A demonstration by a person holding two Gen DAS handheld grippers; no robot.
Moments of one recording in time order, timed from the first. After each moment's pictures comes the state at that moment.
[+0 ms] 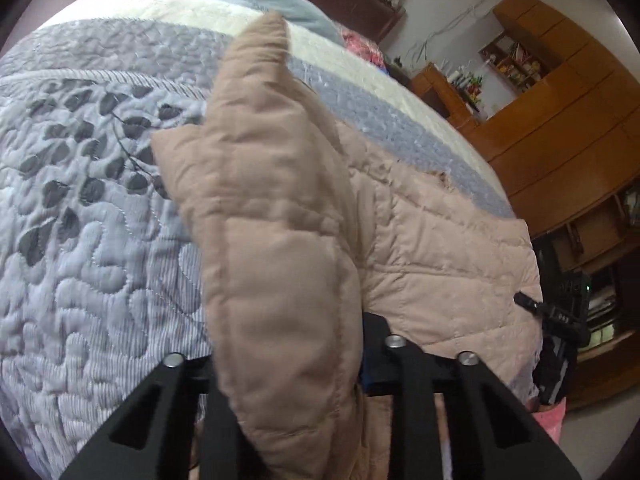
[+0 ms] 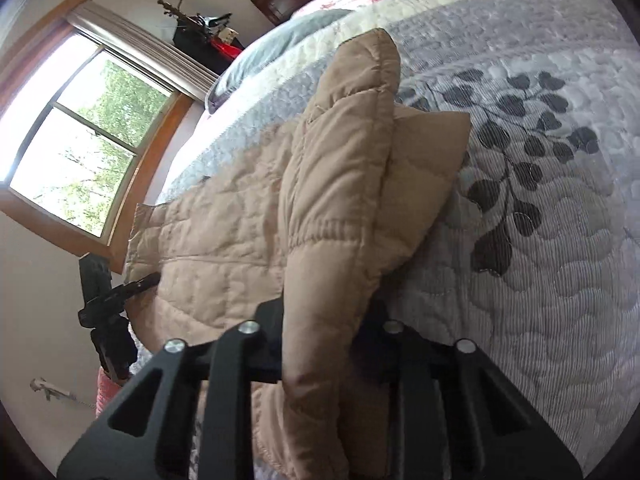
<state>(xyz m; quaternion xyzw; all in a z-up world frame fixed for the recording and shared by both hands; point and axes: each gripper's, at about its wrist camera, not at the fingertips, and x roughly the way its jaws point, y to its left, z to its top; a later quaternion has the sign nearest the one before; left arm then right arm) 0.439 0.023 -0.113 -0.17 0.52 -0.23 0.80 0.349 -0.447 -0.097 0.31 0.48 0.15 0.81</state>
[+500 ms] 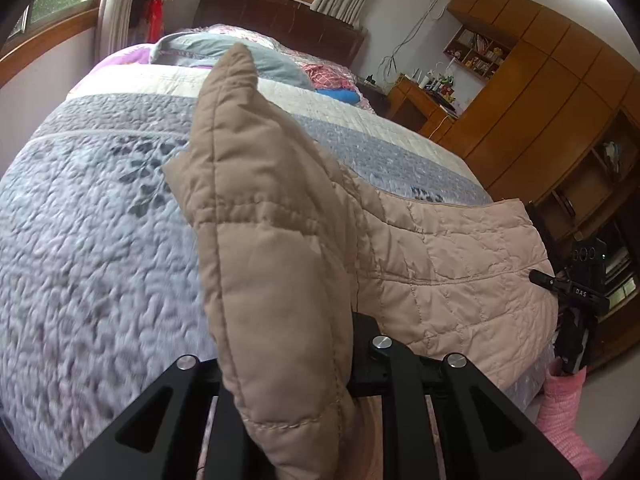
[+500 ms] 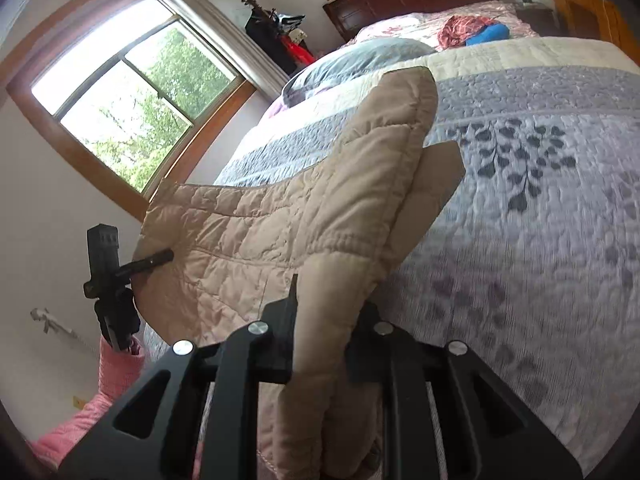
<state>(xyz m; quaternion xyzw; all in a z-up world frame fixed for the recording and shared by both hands) 0.289 0.062 -0.008 -0.10 0.47 -0.25 0.84 0.216 -0.403 0.015 0.24 0.44 0.22 0.83</state>
